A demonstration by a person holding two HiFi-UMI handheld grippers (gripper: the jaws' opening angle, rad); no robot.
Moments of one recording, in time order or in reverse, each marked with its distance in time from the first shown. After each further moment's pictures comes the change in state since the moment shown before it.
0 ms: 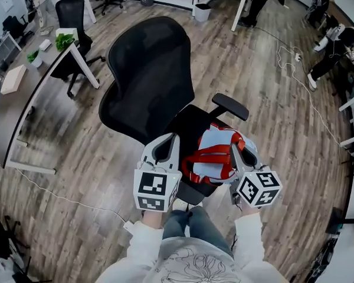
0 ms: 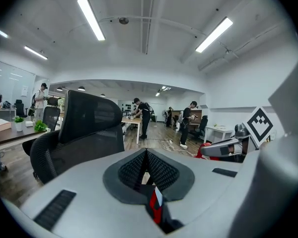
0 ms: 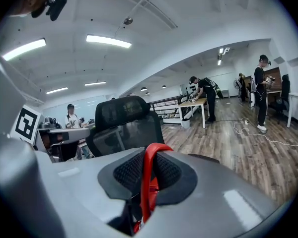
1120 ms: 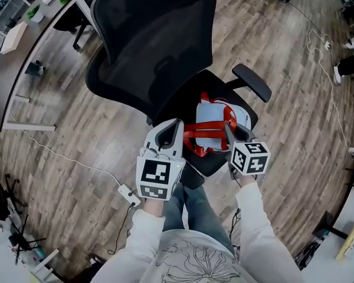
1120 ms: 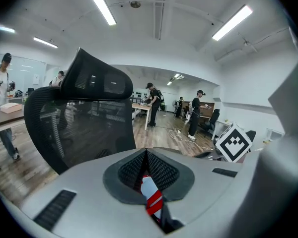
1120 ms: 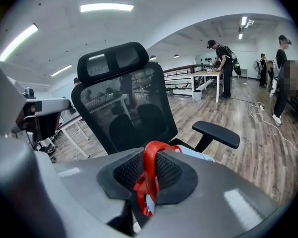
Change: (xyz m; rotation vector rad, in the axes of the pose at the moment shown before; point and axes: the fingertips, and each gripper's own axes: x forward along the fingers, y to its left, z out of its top) left arm 0.053 0.021 -0.104 -0.101 0.144 0.105; right arm 0.131 -0.053 -0.150 -0.064 0.369 0.108
